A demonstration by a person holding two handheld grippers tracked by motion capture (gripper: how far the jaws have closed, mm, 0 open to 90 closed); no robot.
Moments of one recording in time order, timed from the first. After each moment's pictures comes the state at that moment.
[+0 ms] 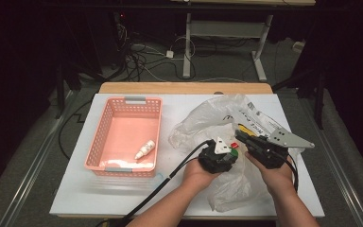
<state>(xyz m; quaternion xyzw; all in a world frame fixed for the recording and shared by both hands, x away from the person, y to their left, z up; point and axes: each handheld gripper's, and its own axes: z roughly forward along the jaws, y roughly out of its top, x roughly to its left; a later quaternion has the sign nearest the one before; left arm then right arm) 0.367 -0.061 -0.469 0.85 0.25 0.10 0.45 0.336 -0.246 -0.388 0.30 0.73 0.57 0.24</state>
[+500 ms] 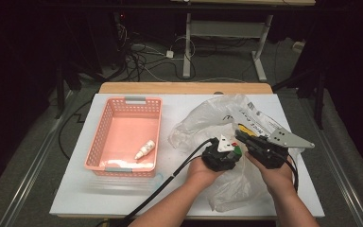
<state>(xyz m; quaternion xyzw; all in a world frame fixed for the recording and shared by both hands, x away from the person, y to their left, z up) 0.372 -0.071 -0.468 0.85 0.25 0.10 0.46 0.336 -0.246 -0.388 0.30 0.73 0.57 0.24</state>
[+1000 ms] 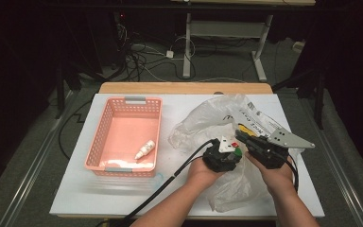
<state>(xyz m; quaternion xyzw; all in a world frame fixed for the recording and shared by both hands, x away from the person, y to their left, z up) 0.373 -0.072 -0.472 0.85 0.25 0.09 0.45 0.335 -0.246 -0.388 0.30 0.73 0.57 0.24</state>
